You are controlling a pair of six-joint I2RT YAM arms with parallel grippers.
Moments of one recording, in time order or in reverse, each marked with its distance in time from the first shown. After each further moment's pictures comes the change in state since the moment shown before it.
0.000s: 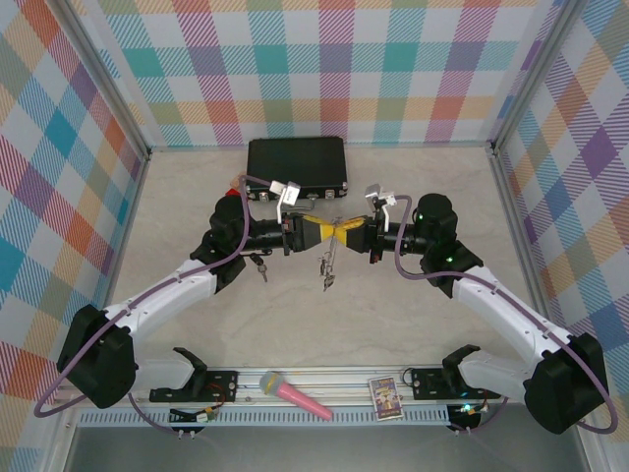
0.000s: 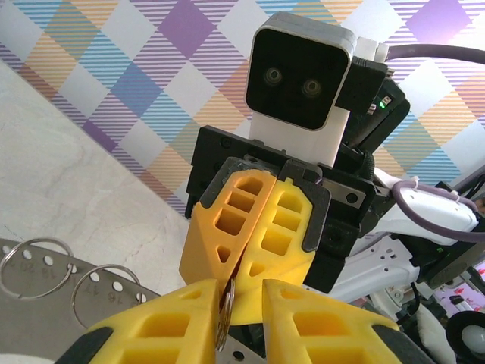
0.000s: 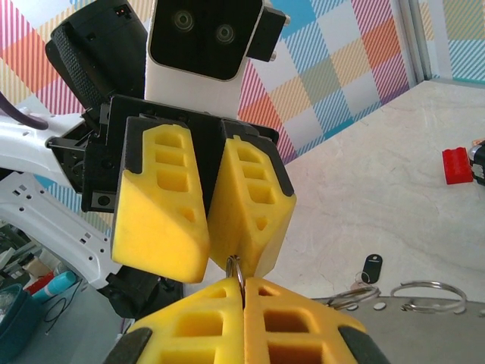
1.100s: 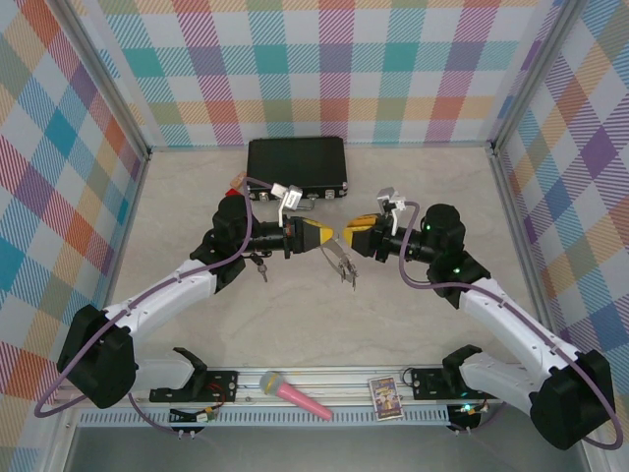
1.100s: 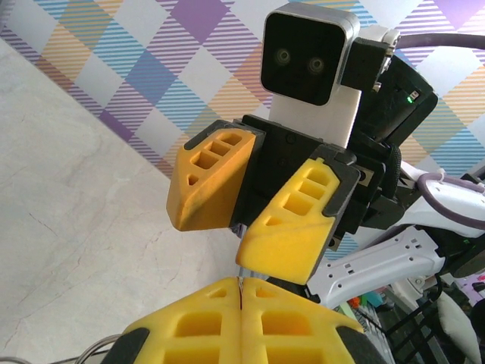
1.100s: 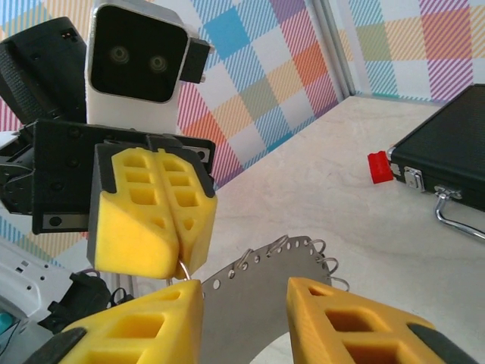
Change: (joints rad) left arm 0.001 0.000 0.000 -0.083 -0.002 0.104; right arm -0.012 -0.090 -0.077 -0.016 0.171 -0.003
